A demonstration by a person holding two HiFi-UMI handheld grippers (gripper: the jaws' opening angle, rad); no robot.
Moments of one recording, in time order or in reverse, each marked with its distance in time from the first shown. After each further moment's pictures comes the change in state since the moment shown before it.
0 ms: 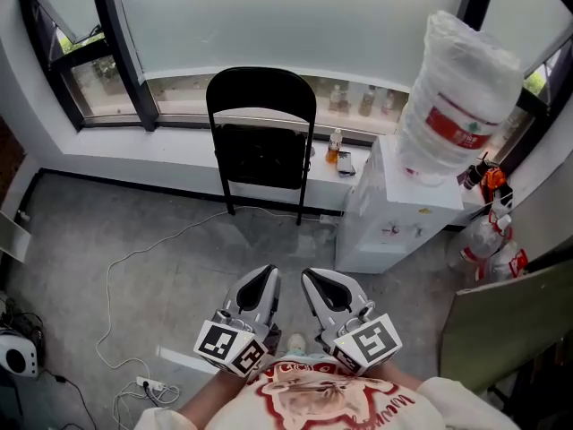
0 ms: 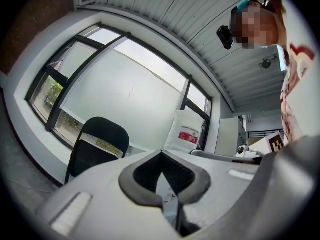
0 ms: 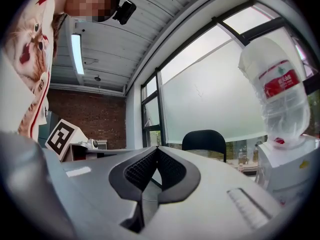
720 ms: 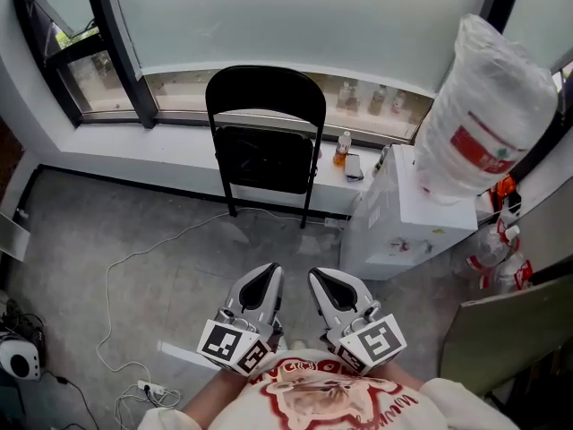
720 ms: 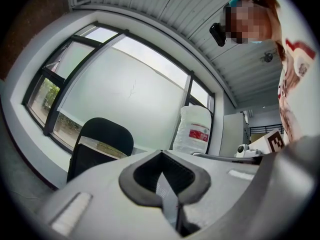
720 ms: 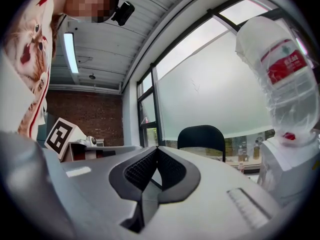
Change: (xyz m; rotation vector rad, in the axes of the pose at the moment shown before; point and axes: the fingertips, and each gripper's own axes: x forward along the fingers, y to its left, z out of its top) left arm 0.060 0.052 0.002 0.037 0.013 0.017; right arm 0.055 -0.057 -0.020 0.036 0.056 -0.010
